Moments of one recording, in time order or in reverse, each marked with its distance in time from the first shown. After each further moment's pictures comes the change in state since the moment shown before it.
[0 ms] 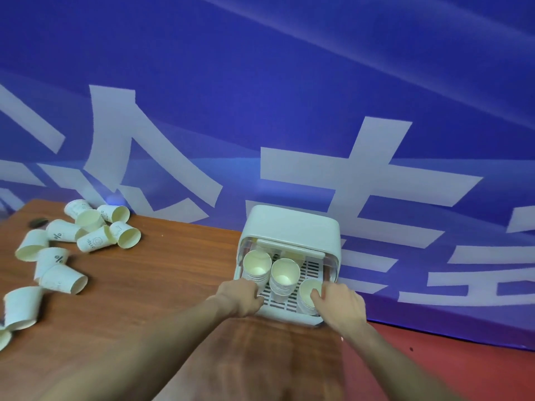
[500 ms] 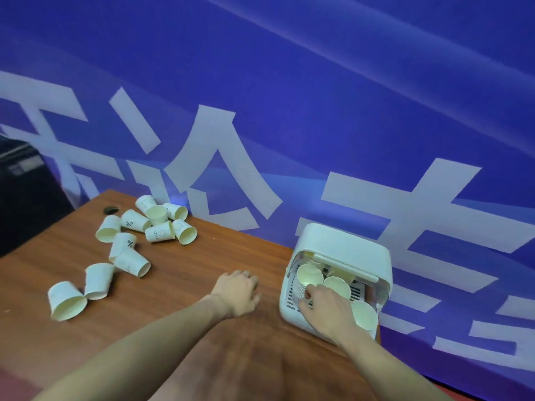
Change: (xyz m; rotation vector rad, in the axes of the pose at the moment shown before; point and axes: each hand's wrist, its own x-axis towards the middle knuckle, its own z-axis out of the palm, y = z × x) left_hand -0.083 -0.119 -0.014 0.124 0.300 -0.028; right_hand -0.027 -0.138 -0.006 -0.048 0.014 -0.379
